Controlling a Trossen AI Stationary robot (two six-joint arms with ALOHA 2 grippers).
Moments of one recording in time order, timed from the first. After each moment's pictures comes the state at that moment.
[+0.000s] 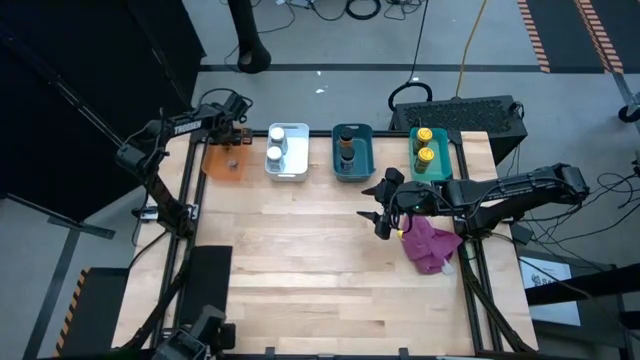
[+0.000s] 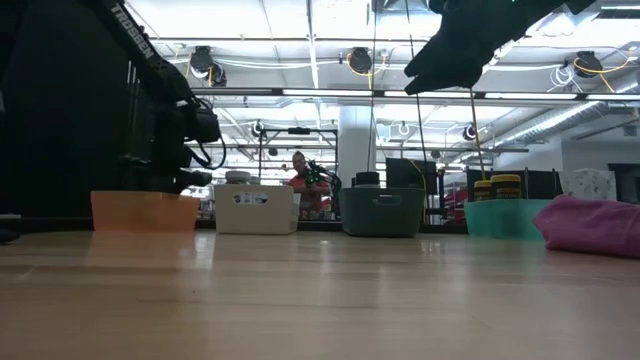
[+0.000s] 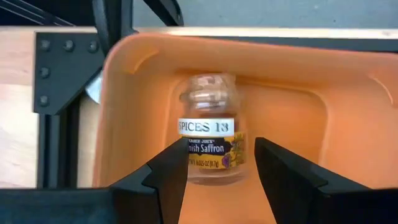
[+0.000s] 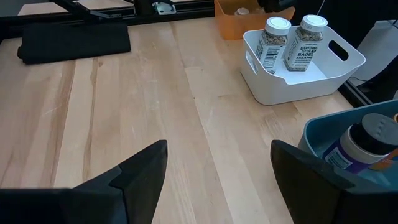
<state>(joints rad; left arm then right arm) 1.07 1.69 1.04 -0.70 -0.31 -0.51 0.08 1.13 0.80 -0.22 0.28 0.20</state>
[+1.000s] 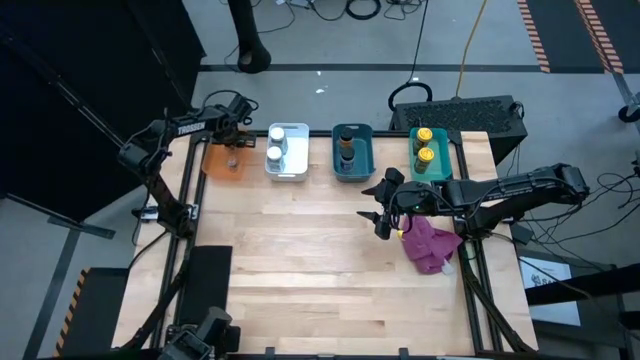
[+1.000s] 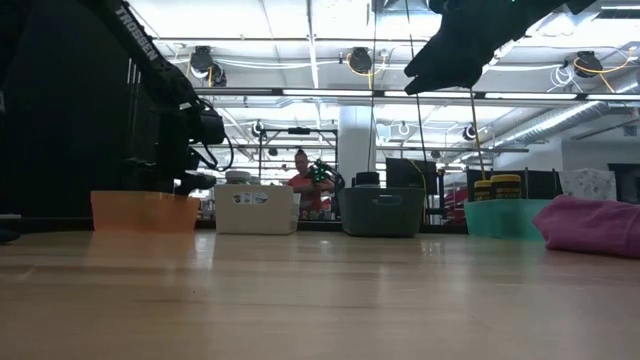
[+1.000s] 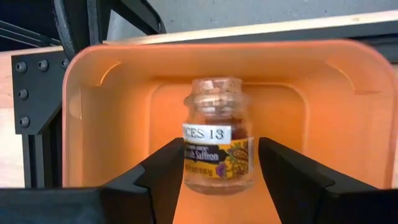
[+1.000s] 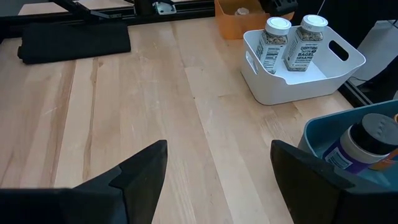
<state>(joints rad) 1.04 1.71 1.04 -0.66 -0.31 -0.44 0.08 1.13 0.80 -0.22 0.28 0.20</state>
